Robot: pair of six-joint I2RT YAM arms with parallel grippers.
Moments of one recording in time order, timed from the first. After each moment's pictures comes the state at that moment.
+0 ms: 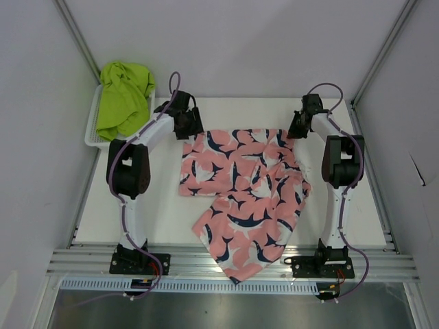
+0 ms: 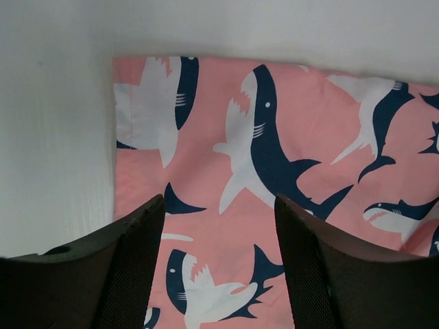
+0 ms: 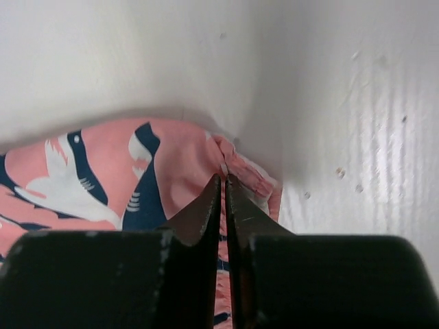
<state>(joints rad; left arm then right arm) -0.28 2.09 1.73 -0.58 0.03 -0.49 0.04 2.28 1.81 -0.51 -0.15 0.38</state>
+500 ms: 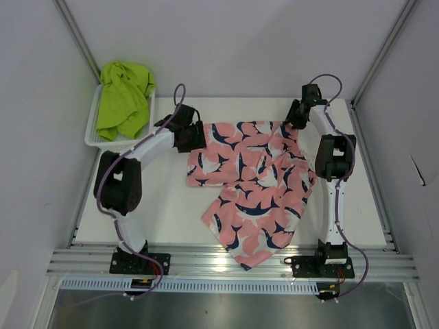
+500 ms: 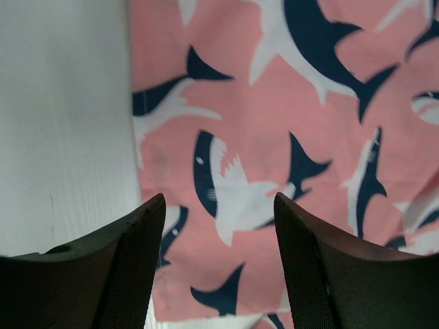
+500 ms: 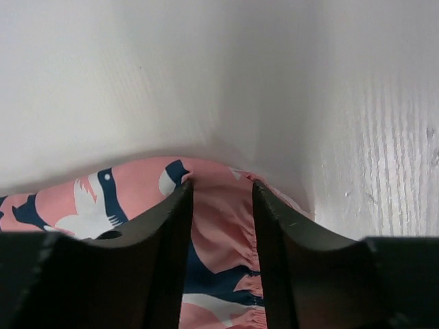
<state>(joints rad) -0.33 1.94 1.48 -0.53 0.02 -0.49 0.03 2.56 2.30 -0.67 -0.11 0.42</state>
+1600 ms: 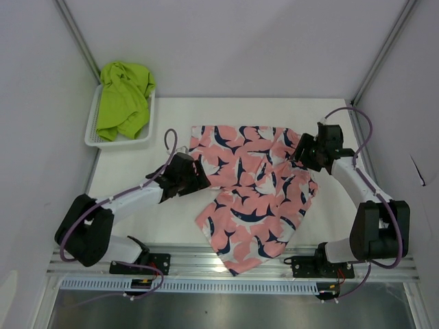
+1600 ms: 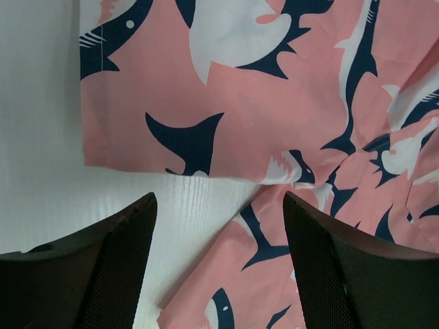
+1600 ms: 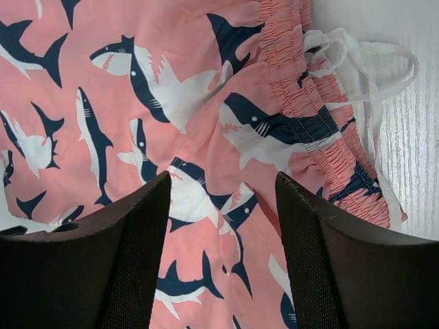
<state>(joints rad) -0.57 1.33 0.69 -0.20 -0.07 -0.81 0.07 1.42 1.00 -0.43 -0.14 0.45</state>
